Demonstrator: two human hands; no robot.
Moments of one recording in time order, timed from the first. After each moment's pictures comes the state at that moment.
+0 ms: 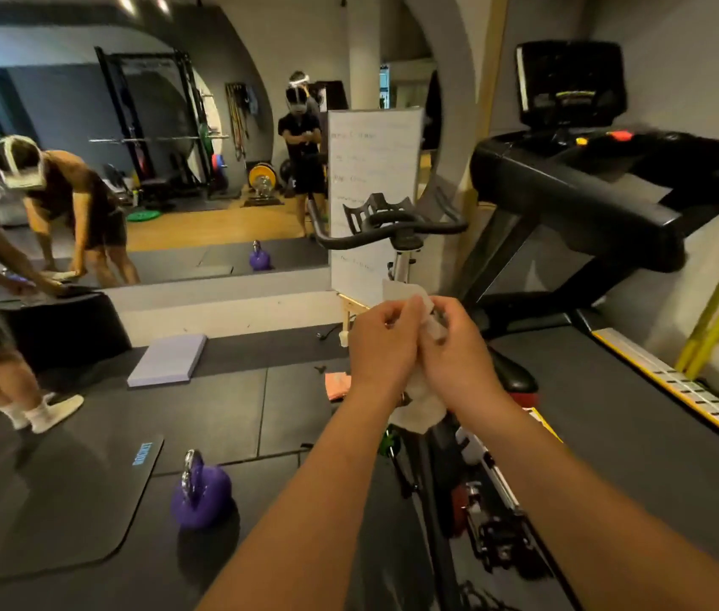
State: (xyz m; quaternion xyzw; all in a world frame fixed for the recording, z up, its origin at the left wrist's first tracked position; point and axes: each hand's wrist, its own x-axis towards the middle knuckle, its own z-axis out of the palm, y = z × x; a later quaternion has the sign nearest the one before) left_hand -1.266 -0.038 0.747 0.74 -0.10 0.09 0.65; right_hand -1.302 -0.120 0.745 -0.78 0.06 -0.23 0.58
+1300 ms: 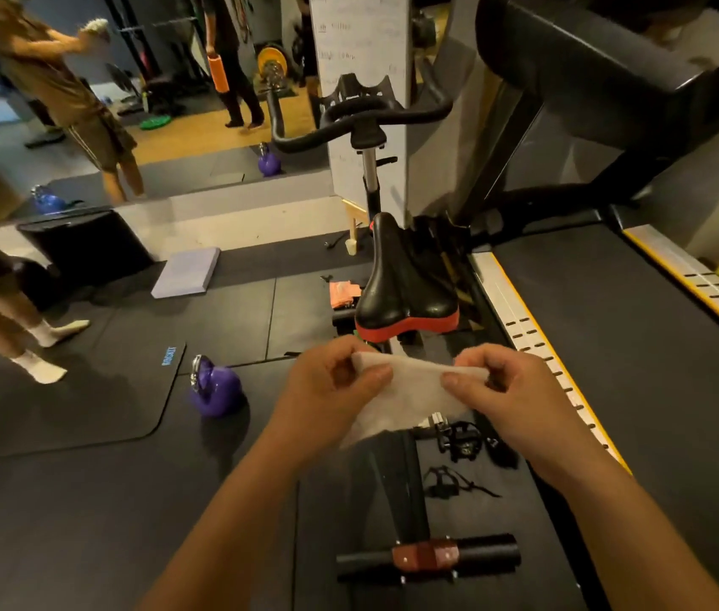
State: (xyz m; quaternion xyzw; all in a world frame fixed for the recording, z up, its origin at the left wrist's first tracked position) left_hand -1.361 -0.110 0.688 0.85 -0.18 -0.03 0.49; right_hand -1.407 -0.319 0.676 -0.77 0.07 -0.03 0.63
